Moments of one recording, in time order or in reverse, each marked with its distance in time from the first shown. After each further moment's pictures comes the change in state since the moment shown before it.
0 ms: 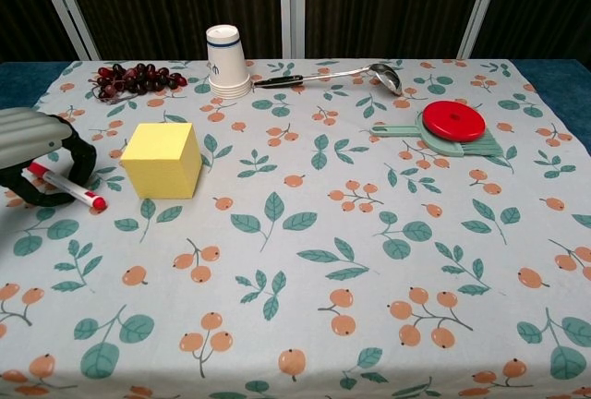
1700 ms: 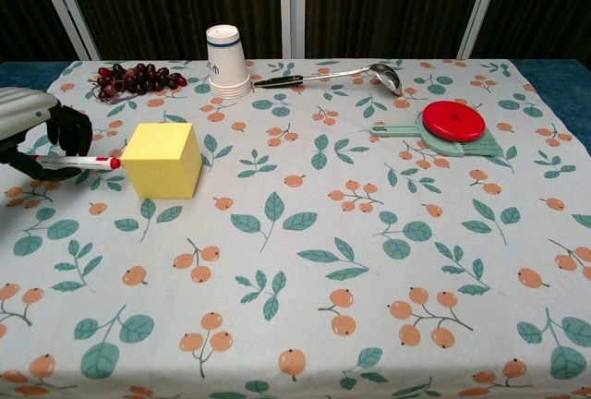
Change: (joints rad) left arm 0.013 -0.129 -0.016 0.275 0.029 0.132 -0.318; right arm -0.008 0.009 0.000 -0.004 0.011 0.001 -0.004
